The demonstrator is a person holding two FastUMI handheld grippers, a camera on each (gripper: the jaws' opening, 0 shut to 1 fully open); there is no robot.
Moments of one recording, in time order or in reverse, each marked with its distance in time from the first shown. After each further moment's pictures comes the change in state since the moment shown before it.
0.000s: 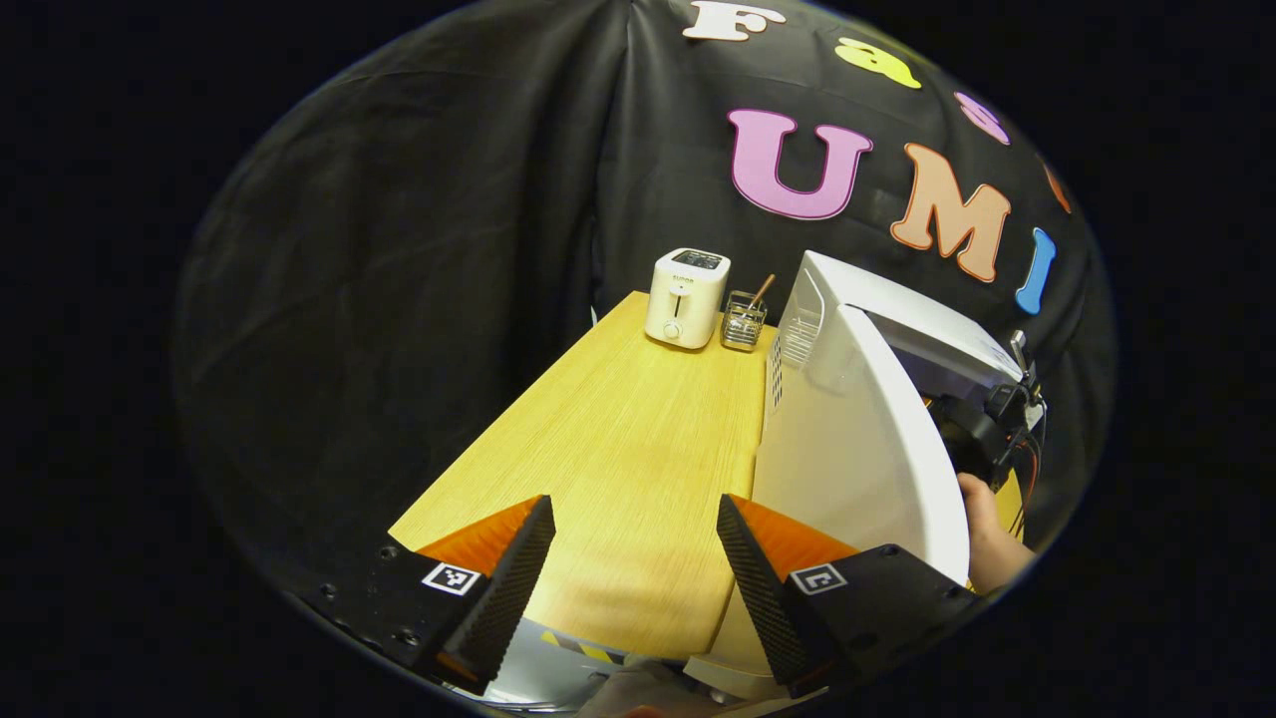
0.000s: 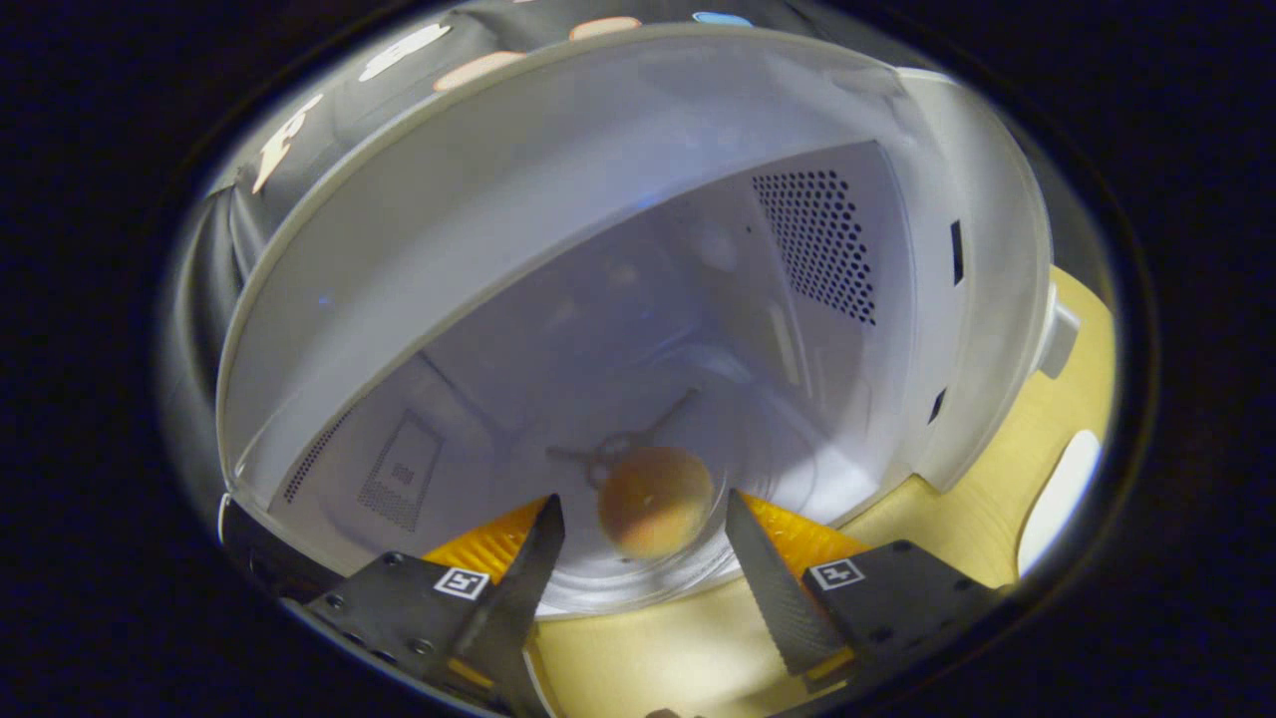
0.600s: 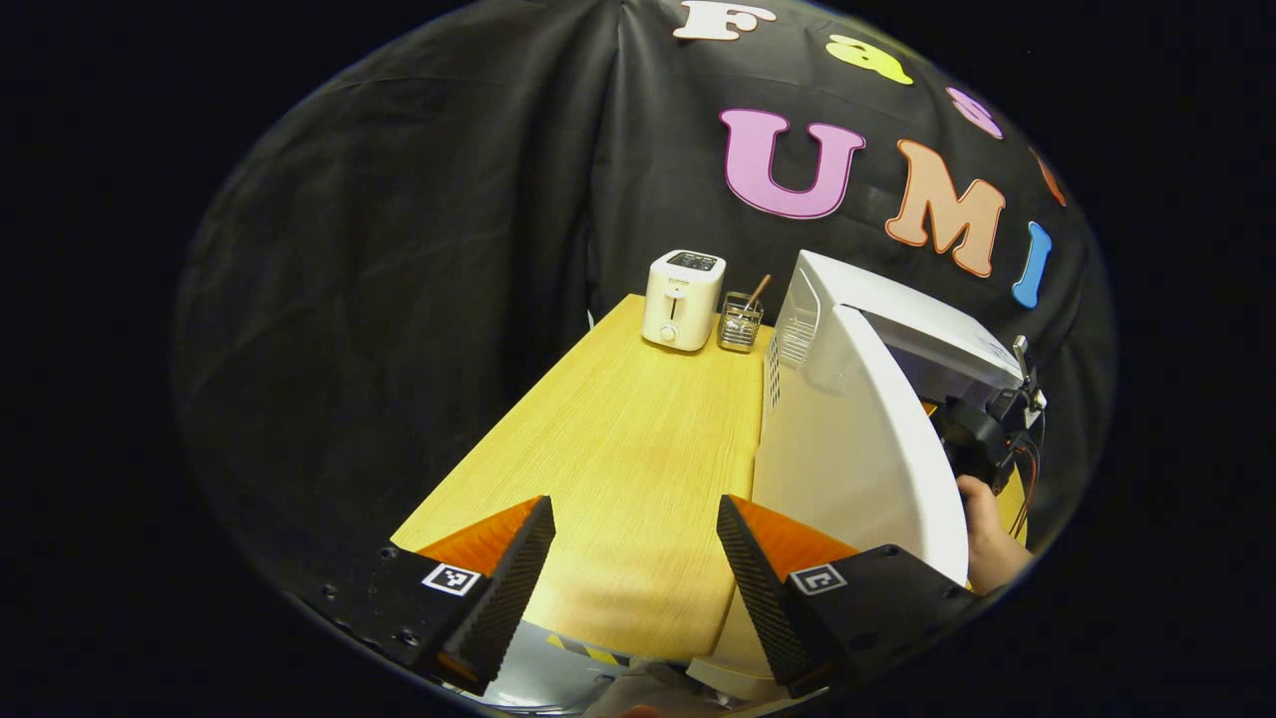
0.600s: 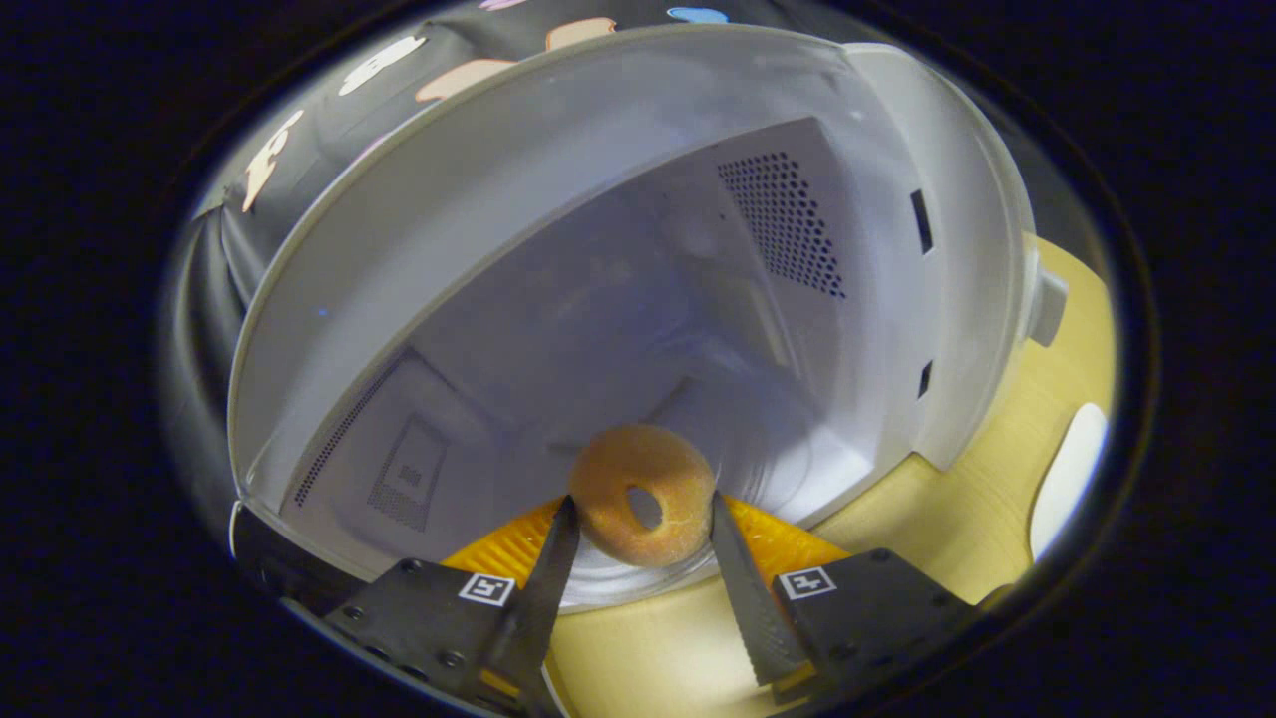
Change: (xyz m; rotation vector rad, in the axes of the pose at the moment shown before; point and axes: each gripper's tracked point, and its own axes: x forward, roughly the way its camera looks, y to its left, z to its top) left arm 0.002 -0.001 0.003 0.024 -0.005 0.003; right arm 0.004 -0.001 -0.007 0.064 0.022 0.008
